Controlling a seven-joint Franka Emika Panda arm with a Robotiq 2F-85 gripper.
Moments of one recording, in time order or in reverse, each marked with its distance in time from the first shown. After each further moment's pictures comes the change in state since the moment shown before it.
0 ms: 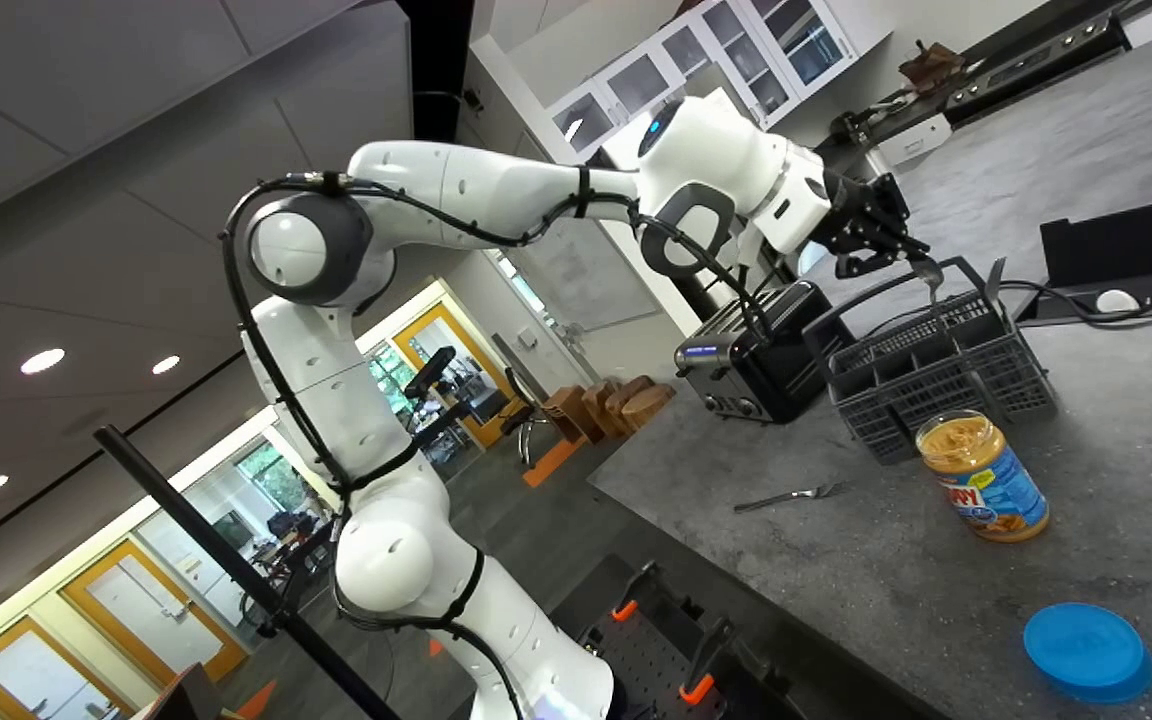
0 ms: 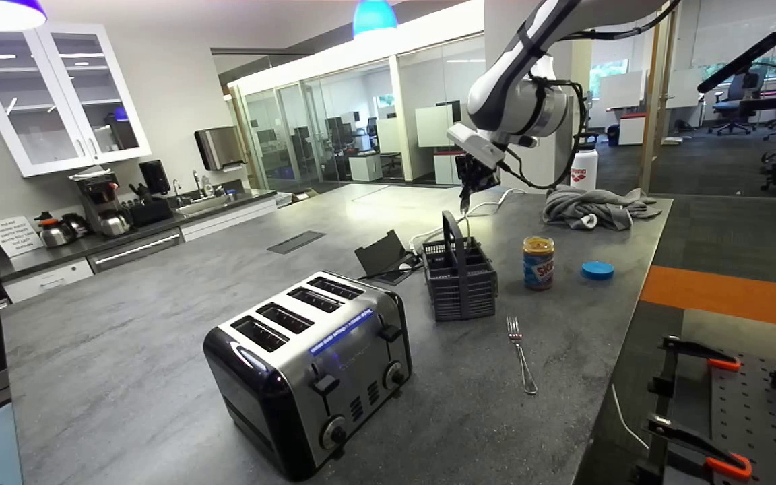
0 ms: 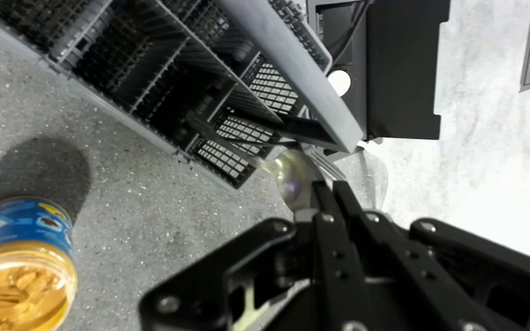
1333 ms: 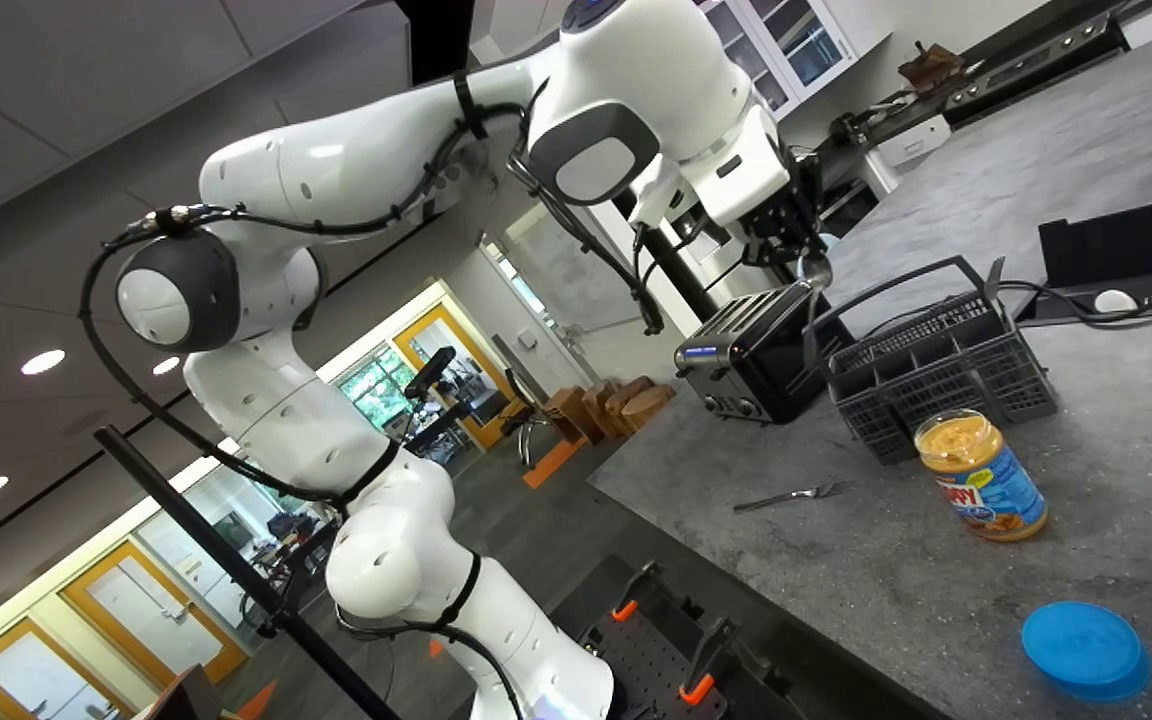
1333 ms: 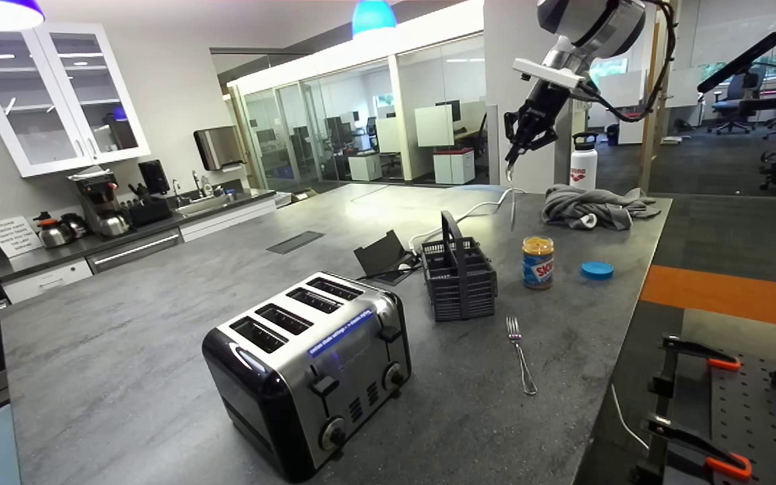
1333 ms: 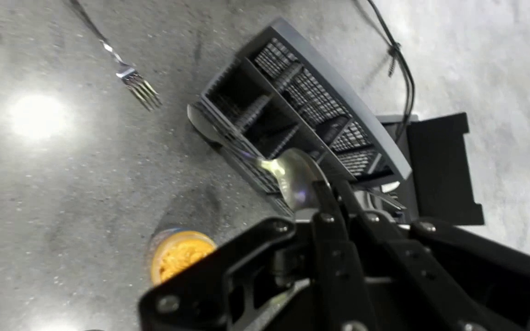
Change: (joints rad) arm -0.138 -0.275 -0.143 0.004 0.184 -0.753 -0.319
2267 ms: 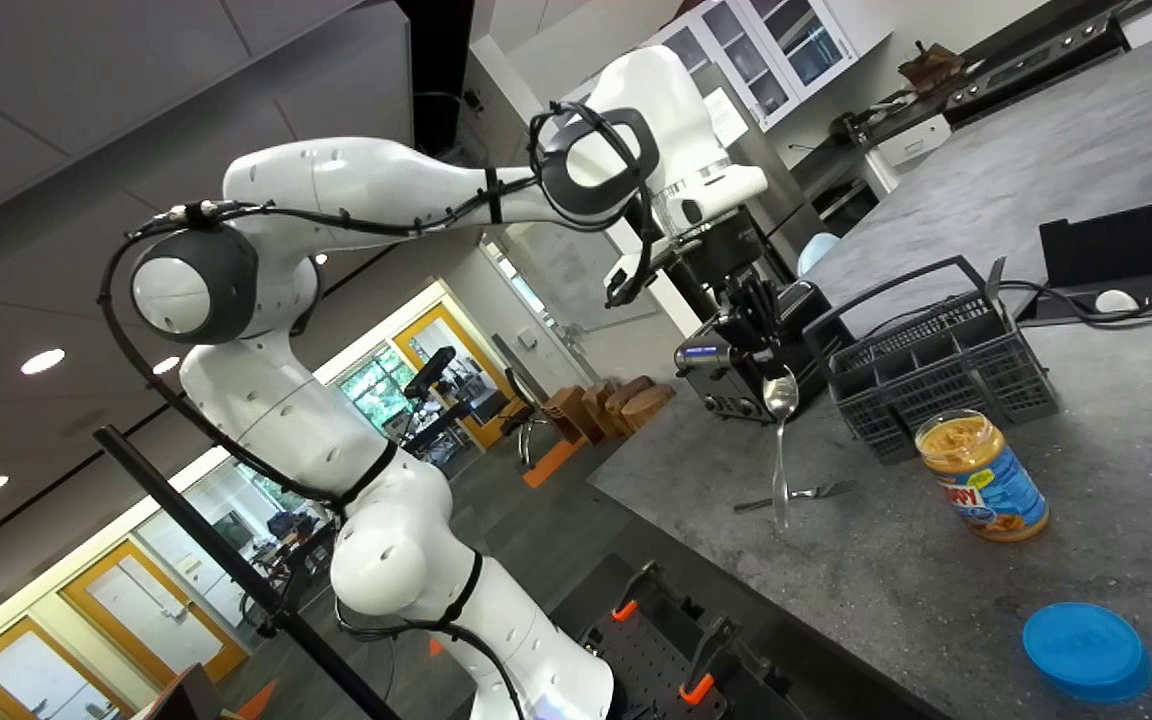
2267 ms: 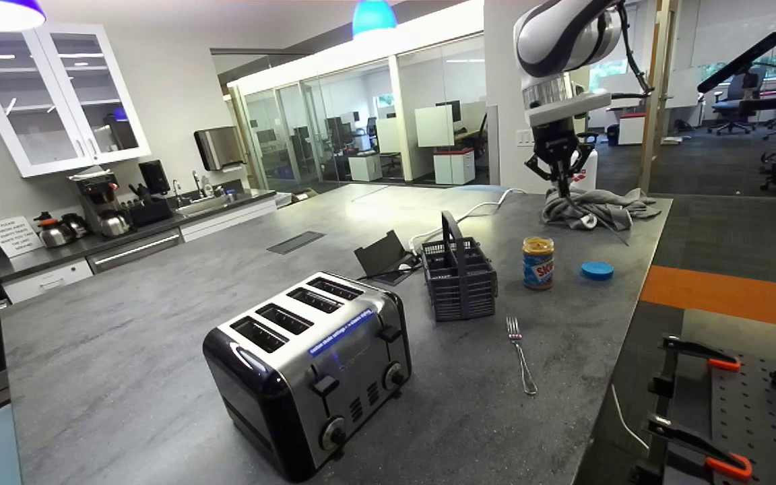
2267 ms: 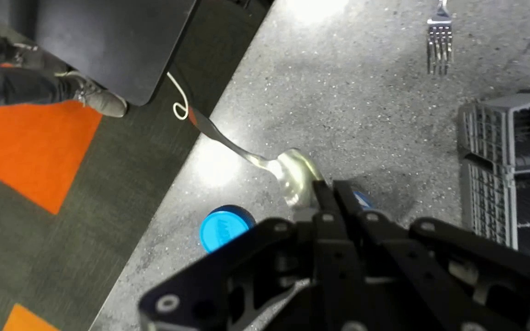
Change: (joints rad) arm 0.064 -0.015 0.112 -0.075 -0.760 -0.165 0.007
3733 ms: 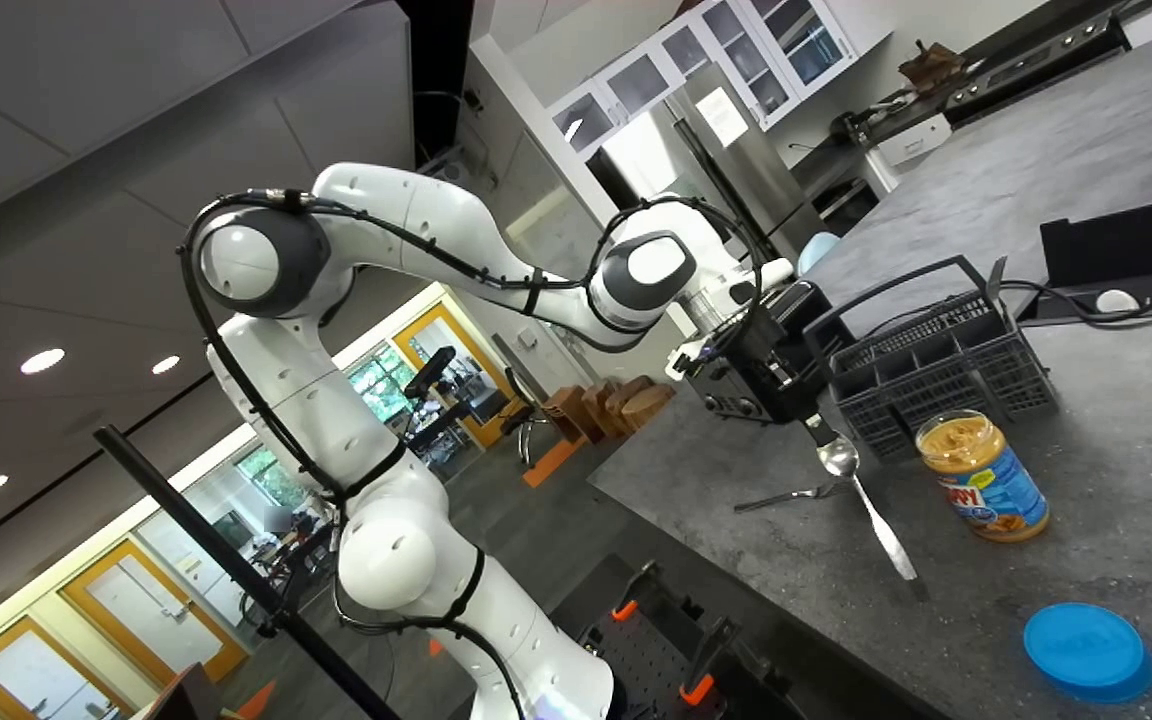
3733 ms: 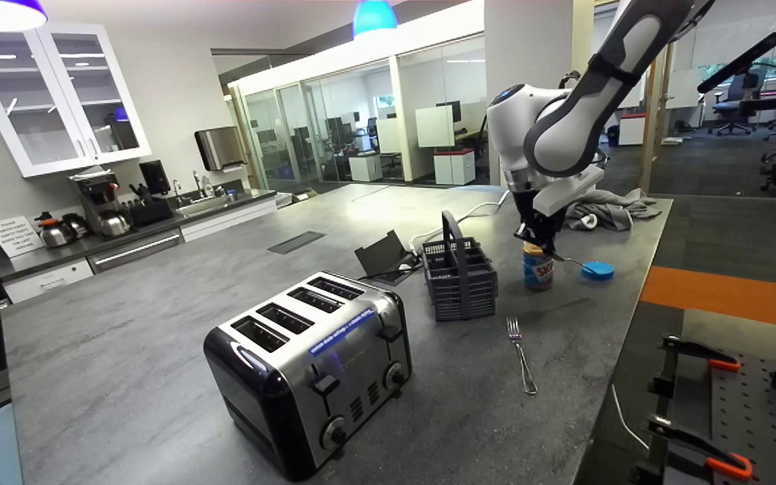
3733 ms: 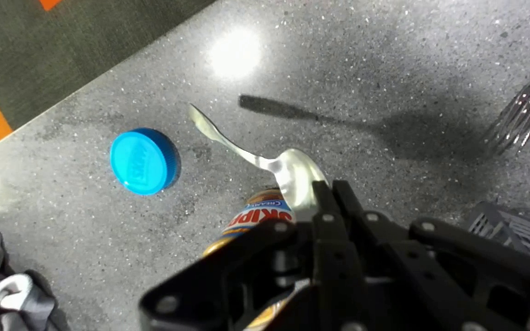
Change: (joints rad) arm 0.110 0.140 0.047 -0.211 -0.360 0.417 -0.102
